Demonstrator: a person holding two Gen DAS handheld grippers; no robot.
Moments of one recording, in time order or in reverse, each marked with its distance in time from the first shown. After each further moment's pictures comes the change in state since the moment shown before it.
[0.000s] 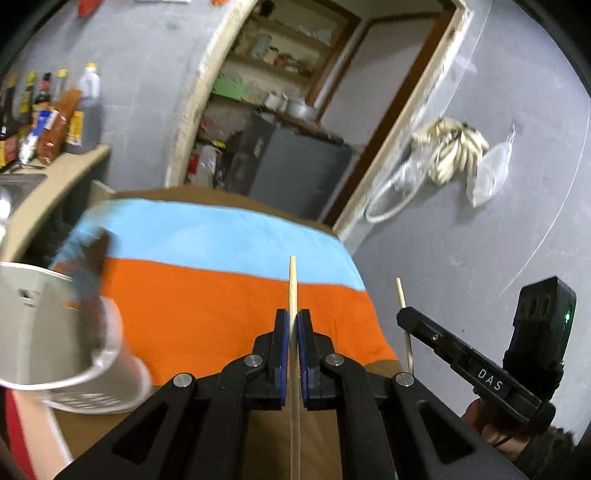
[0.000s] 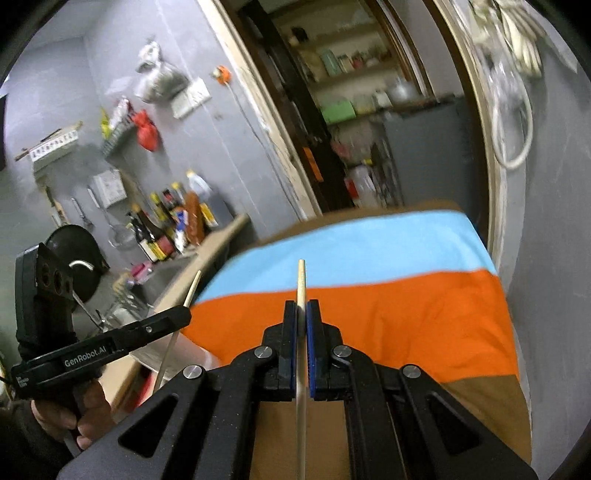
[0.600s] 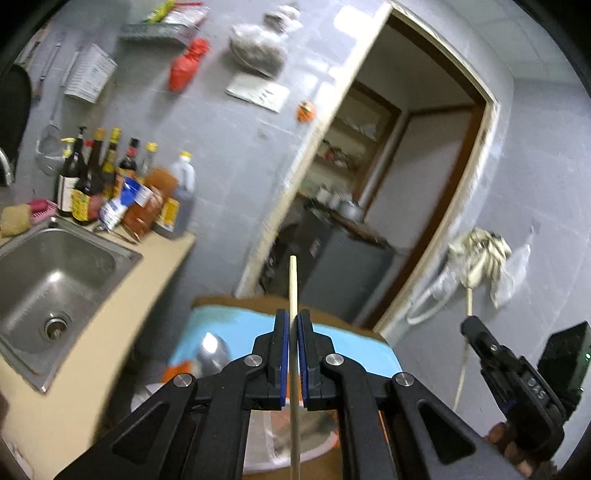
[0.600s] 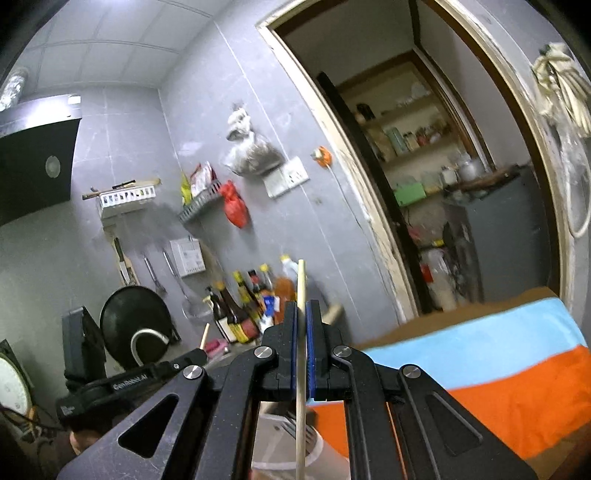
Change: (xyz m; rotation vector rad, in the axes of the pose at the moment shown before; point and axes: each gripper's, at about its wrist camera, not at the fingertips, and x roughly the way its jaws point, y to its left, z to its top) left arm -0.138 0.123 0.064 -0.099 -0.347 0.133; right arm 0.005 0.166 0.050 -0.042 -0.342 0.234
